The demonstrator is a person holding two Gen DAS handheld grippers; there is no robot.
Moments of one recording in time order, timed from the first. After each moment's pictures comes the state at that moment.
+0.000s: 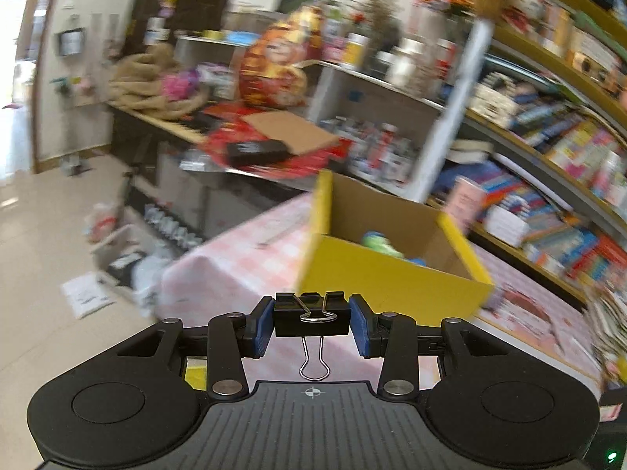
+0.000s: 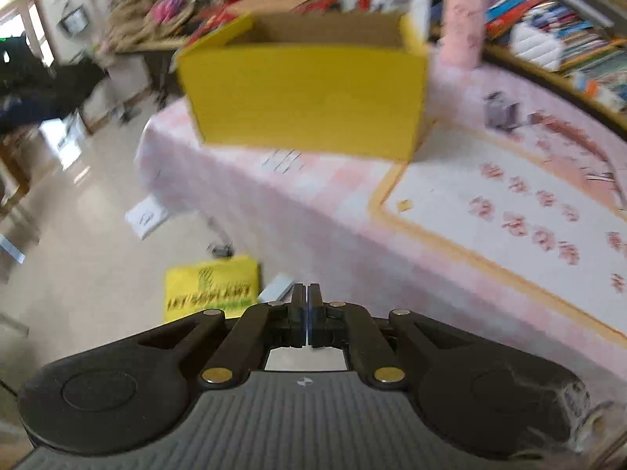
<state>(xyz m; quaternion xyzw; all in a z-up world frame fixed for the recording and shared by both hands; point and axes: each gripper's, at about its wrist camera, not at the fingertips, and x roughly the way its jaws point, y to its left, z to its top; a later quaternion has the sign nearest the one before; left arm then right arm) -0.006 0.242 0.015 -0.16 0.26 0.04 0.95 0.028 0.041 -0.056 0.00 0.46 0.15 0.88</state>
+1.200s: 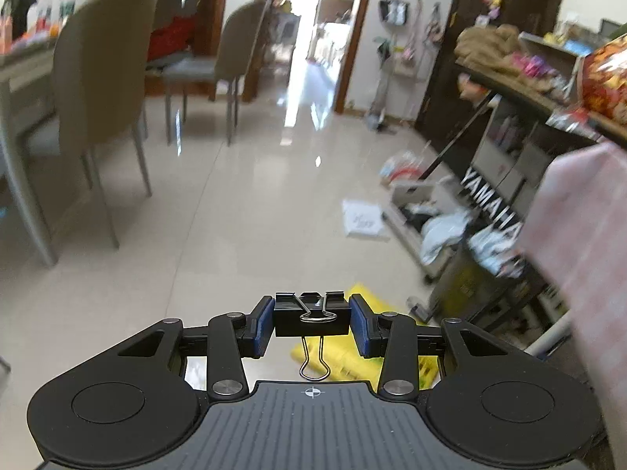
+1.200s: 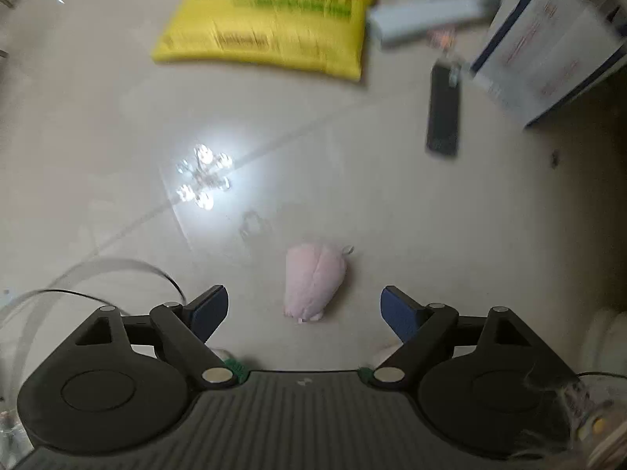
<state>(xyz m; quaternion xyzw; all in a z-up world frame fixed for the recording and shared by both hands) -0.160 0.328 -0.267 -0.26 0.26 0.47 0.80 -0.020 0.223 -0.601 -0.17 0.68 0.27 0.66</state>
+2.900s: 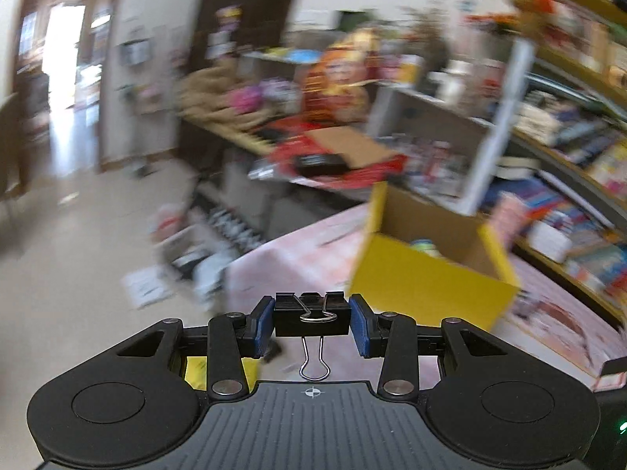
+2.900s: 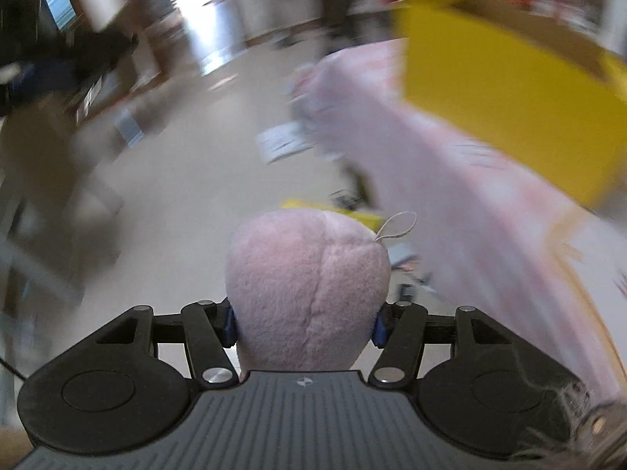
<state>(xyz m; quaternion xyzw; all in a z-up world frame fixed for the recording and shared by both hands) -0.056 0.229 0.044 -0.14 0.25 0.10 0.95 0.002 0.086 -0.007 -0.04 0.46 0.30 0.83</state>
